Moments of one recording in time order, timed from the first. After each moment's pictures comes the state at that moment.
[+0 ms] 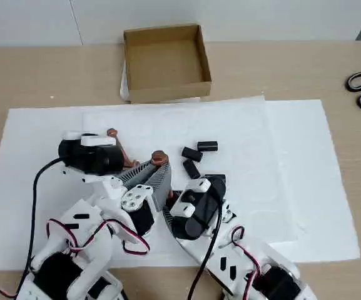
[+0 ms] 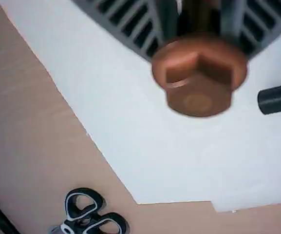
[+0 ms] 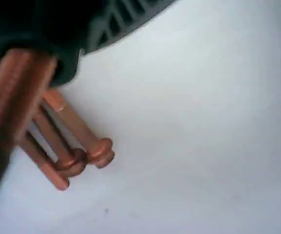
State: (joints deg) left arm 32.0 -82.0 57.3 55.8 31.9; right arm -48.1 -103.4 75.1 58.4 1.9
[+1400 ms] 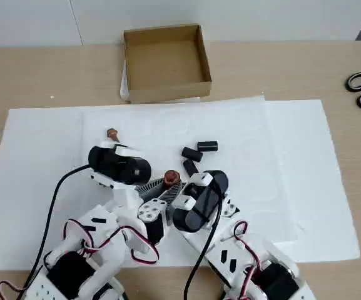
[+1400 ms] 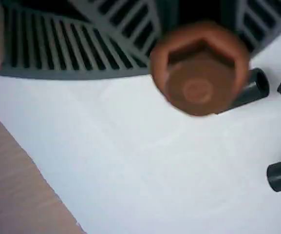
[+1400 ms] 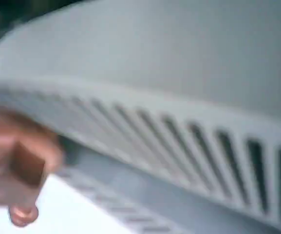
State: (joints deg) left arm 37.5 -82.7 66.3 56.9 29.5; right arm -43.9 -103.0 75.5 55.9 4.7
